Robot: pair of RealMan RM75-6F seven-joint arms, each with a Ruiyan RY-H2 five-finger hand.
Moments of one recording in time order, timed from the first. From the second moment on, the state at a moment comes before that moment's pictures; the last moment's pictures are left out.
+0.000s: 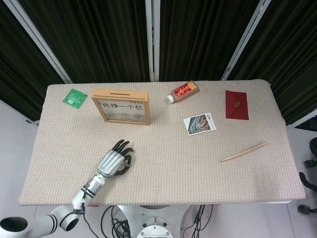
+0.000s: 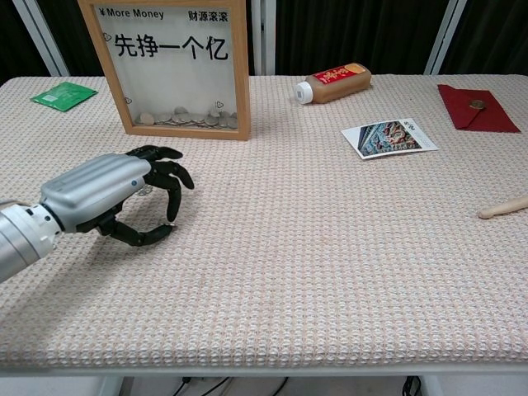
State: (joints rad) left arm -0.55 -1.83 0.01 -1.04 1.61 1.20 -0.07; right arm -0.01 -1.03 0.10 -1.52 -1.36 1.44 0.15
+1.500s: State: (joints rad) left arm -0.71 -1.11 -0.38 -1.71 1.19 1.02 0.14; right arm 0.00 -1.01 0.10 -1.55 -1.41 1.46 0.14
